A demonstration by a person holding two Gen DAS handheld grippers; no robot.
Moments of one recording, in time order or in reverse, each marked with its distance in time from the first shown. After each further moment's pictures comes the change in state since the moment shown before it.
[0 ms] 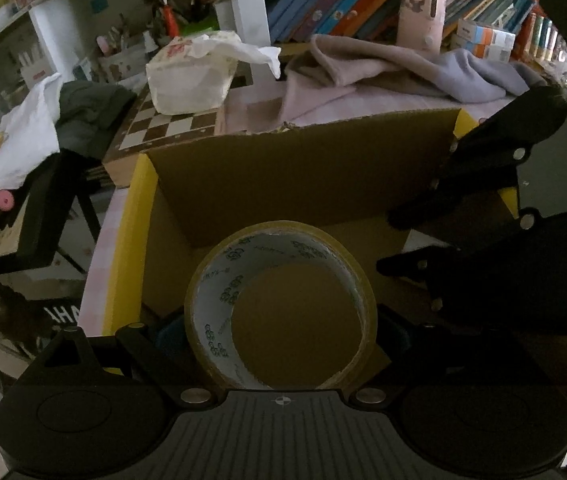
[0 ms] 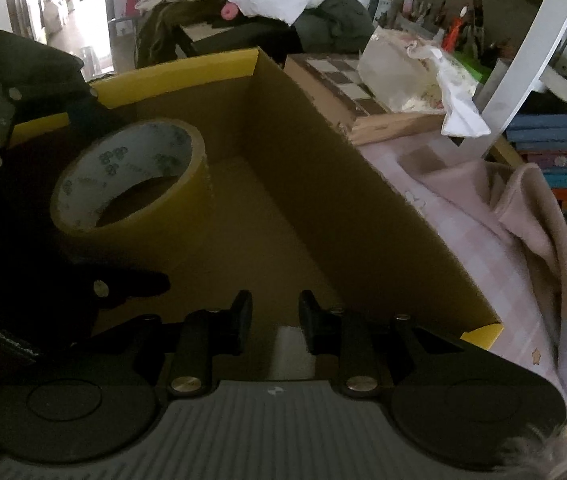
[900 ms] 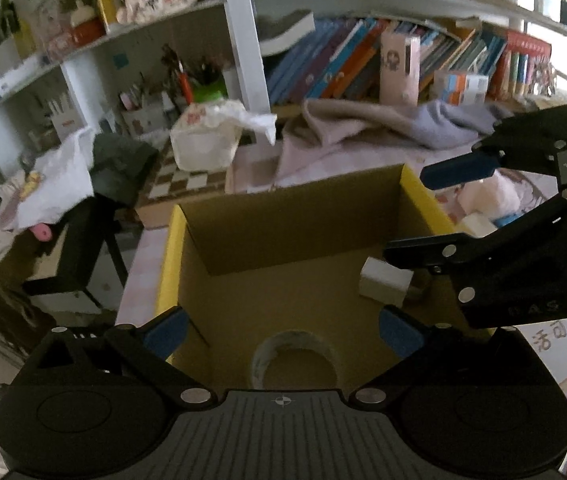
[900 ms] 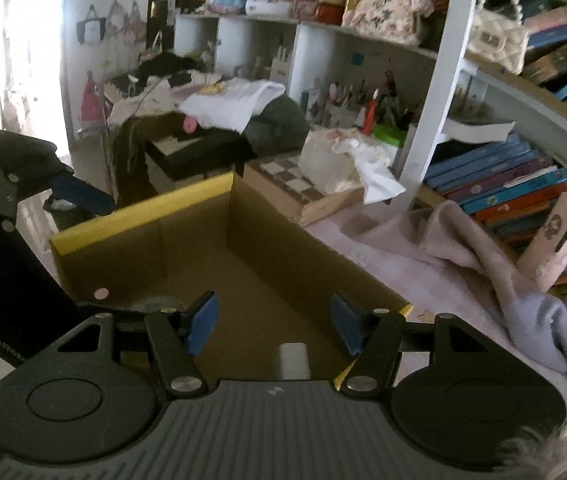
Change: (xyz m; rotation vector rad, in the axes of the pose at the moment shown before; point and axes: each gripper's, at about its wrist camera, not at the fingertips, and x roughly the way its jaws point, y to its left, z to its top) left arm -0.091 -0.022 -0.021 0.007 -0.173 0.038; right arm -0.121 0.027 -0.026 0.177 -0.291 -0.120
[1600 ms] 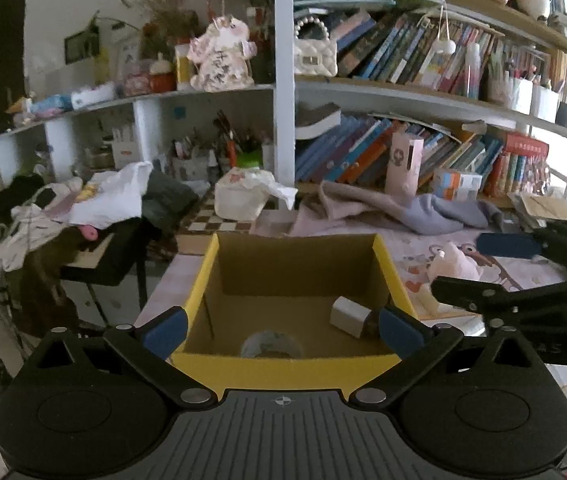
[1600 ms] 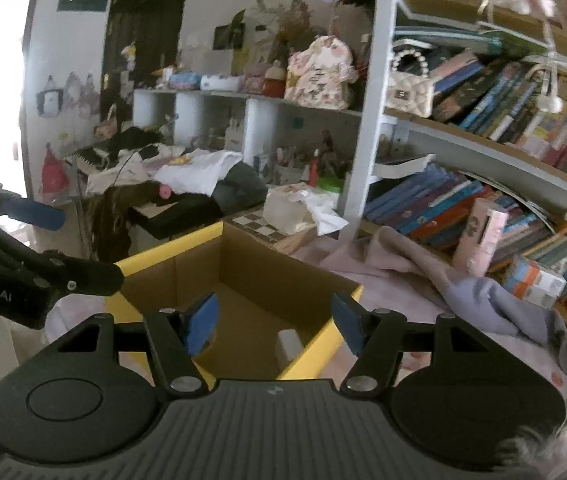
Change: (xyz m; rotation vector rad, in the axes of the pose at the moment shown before) left arm -0.117 -0.015 -0.057 -0.189 -0.245 0.044; right arm -0.122 0.051 -0.053 0.129 -0.209 -0.170
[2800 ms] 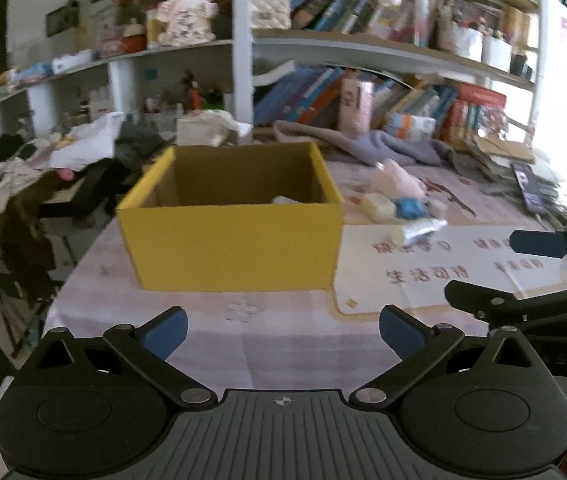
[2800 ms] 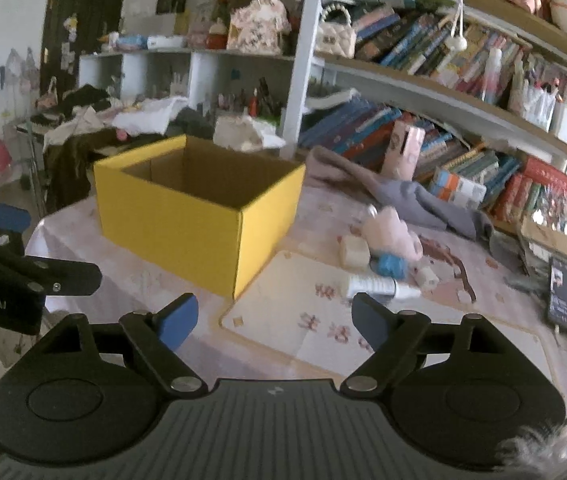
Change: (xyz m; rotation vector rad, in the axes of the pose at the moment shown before) left arm -0.047 -0.054 -0.107 0.040 0.083 -0.087; right arm -0.093 0.044 -0.114 0.071 0.132 -0.211
